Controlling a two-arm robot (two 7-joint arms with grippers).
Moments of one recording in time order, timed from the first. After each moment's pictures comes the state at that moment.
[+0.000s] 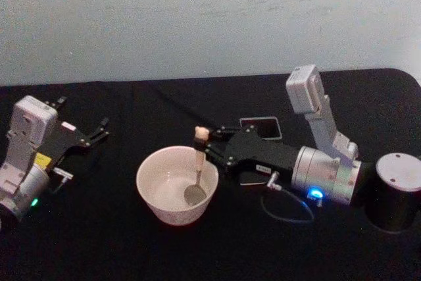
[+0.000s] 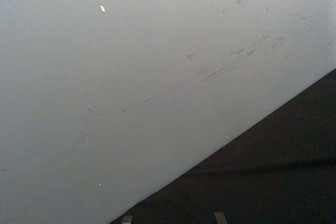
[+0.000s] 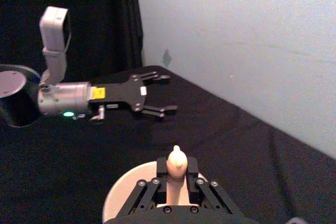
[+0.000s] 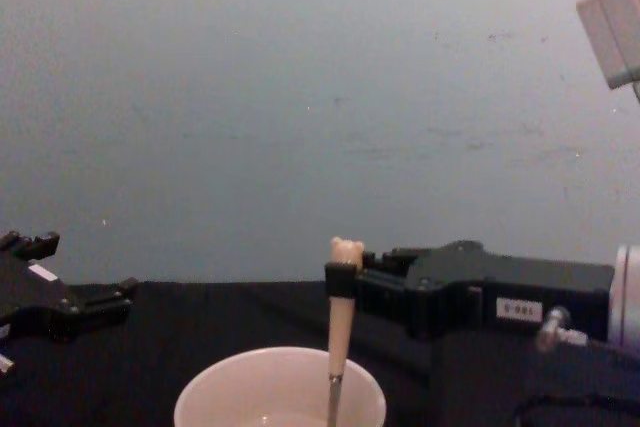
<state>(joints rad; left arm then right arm) -0.20 0.60 0.45 -1.41 -0.25 -0.12 0.03 0.32 0.45 -0.55 -1.52 0.50 0.12 0.59</state>
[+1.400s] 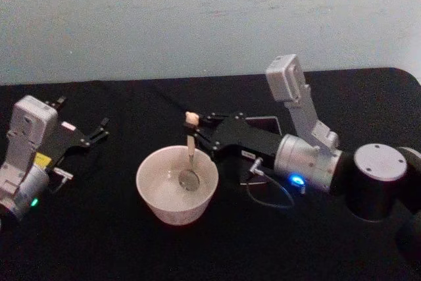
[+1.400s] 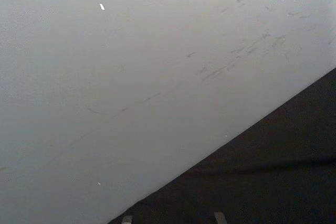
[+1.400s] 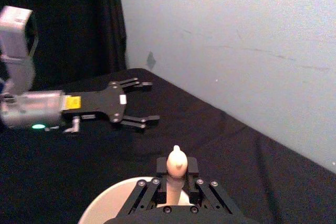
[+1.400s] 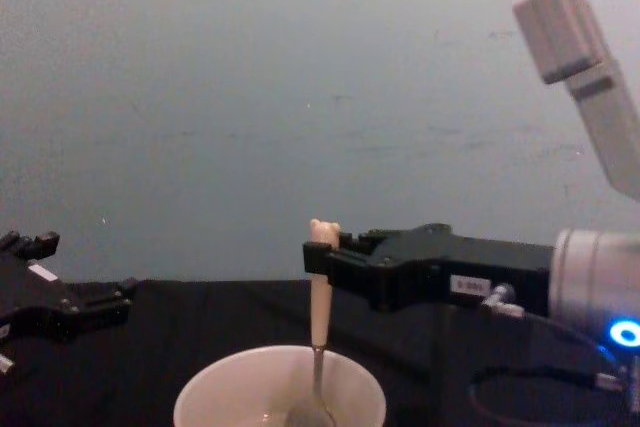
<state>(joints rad) -0.20 0.60 0.45 -1.41 -0.25 -0.12 0.03 0.37 0.37 -0.56 -1.45 0.44 0.12 0.53</state>
